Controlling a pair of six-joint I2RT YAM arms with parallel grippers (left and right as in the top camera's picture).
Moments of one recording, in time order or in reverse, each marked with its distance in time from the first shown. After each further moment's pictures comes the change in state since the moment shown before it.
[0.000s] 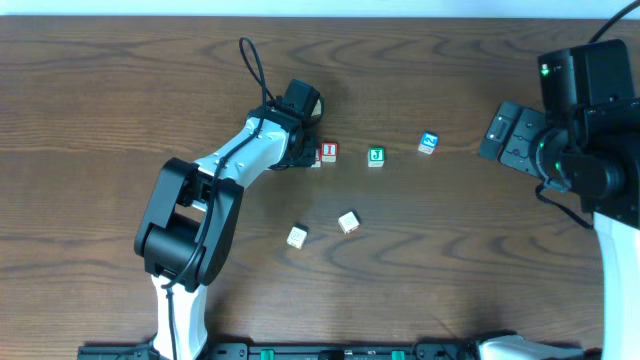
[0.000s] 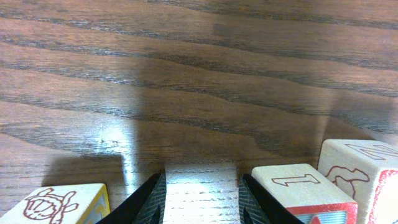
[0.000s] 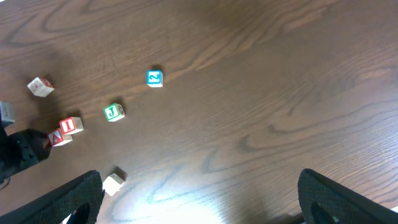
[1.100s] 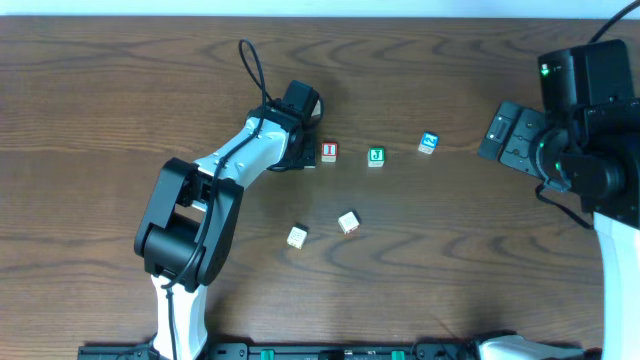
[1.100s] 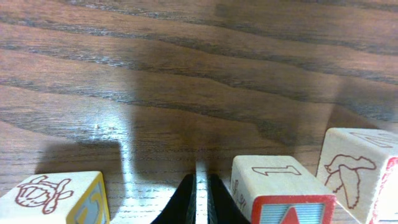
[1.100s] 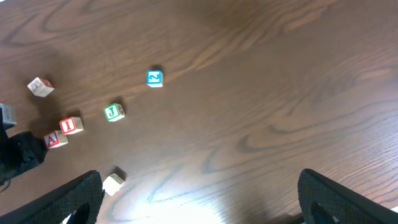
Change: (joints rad) left arm 0.000 -0.001 0.000 -0.022 0.019 -0.015; right arm 0.000 0.000 0.000 0.000 0.000 0.000
